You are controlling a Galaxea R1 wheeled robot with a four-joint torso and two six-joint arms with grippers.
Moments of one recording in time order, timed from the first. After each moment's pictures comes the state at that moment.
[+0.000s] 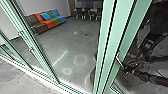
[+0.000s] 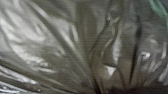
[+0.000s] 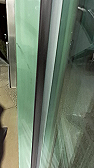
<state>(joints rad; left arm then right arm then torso) 1.41 3.02 -2.80 -0.33 0.06 0.30 -0.46 2.34 -1.93 -0.14 0.24 1.22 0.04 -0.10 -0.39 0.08</state>
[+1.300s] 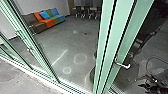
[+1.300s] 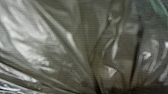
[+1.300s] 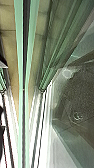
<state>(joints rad) 1.42 3.02 -2.79 -0.33 0.05 0.30 -0.59 2.02 -1.78 -0.37 -0.18 1.15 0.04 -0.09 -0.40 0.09</state>
